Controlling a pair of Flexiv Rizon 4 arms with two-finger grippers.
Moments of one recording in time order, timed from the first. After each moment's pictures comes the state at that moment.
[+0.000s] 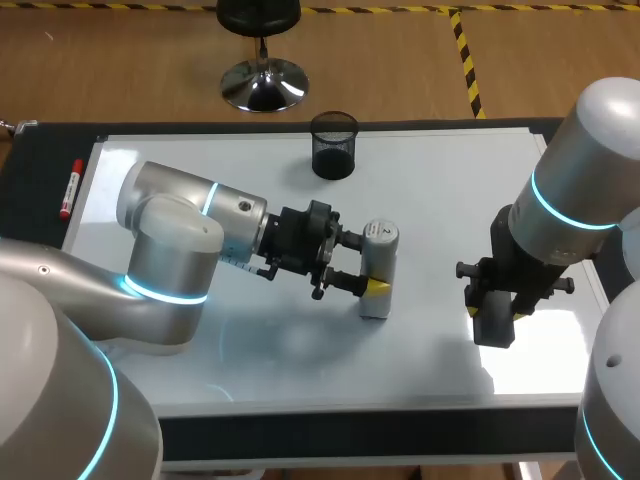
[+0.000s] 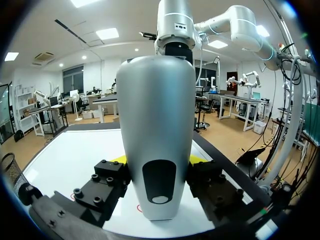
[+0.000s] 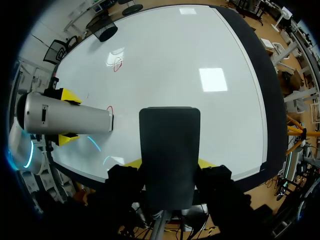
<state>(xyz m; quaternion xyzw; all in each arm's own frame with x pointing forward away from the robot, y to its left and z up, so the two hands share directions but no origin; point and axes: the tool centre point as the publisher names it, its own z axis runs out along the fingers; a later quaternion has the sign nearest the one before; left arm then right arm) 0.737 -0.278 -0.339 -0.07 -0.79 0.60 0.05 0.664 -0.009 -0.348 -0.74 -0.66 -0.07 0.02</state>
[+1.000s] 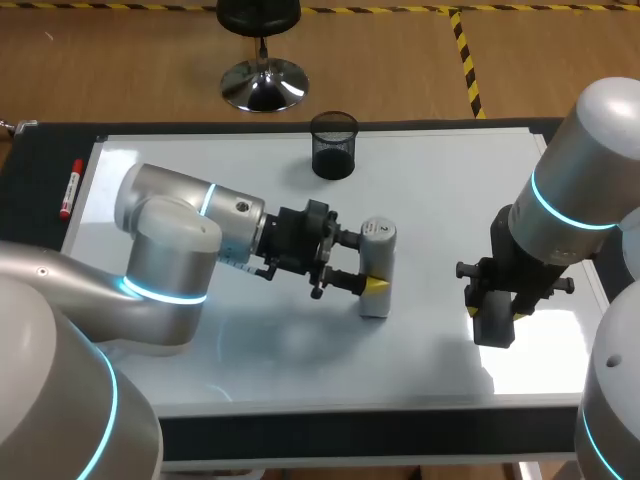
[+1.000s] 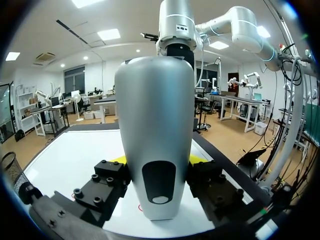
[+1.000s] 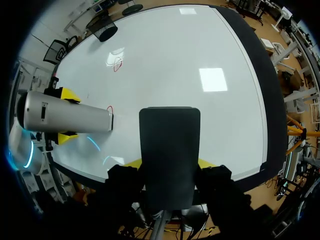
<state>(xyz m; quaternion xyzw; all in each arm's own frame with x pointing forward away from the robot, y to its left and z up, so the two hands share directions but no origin) 0.740 -0.276 -0.337 -0.06 -0.79 0.61 0.05 0.664 -0.009 -0.348 -0.74 -0.66 -0.07 0.02</state>
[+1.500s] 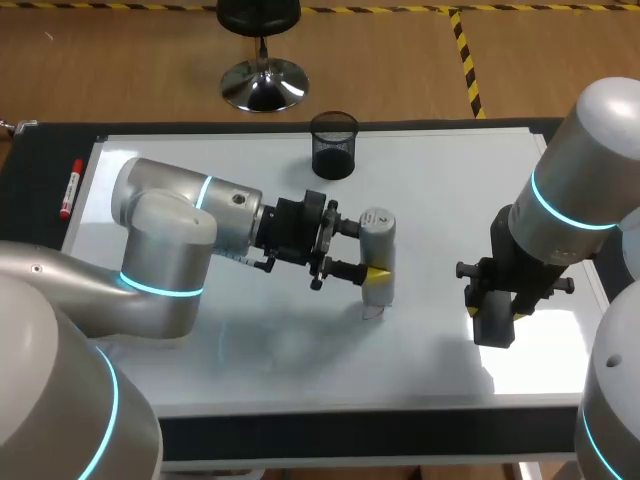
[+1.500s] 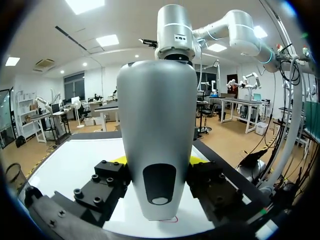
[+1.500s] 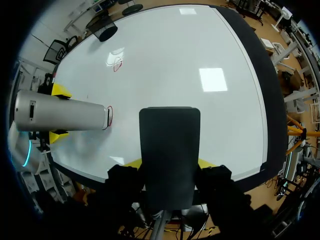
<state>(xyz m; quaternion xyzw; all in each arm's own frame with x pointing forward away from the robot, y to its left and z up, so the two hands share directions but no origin) 0.742 -0.279 -0.309 -0.08 -0.77 0.63 0.04 0.664 -0.009 -0.348 -0.74 -0.66 -0.07 0.02</state>
